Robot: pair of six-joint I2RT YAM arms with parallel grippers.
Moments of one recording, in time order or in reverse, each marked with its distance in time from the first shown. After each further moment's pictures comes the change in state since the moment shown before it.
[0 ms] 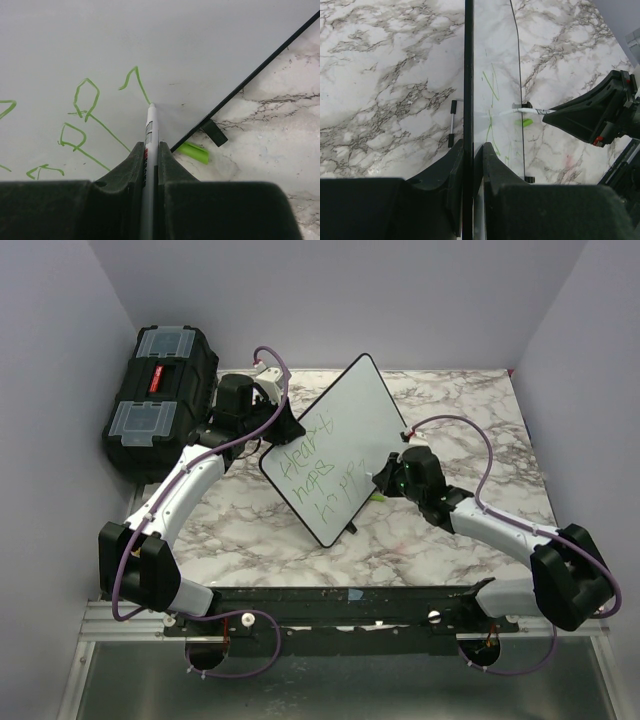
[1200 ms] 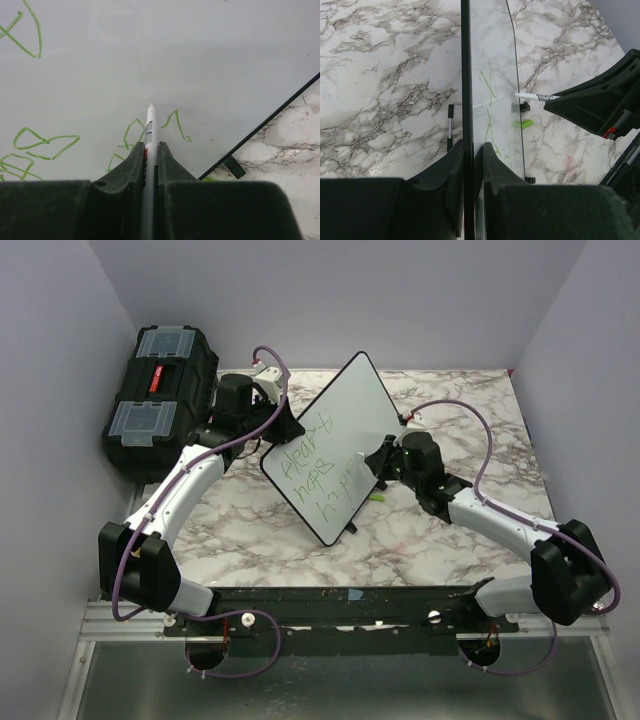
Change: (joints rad) left arm 0.003 0.000 0.000 0.002 -0.003 -0.001; right arm 0.001 0.023 0.108 0.039 0.004 -0.021
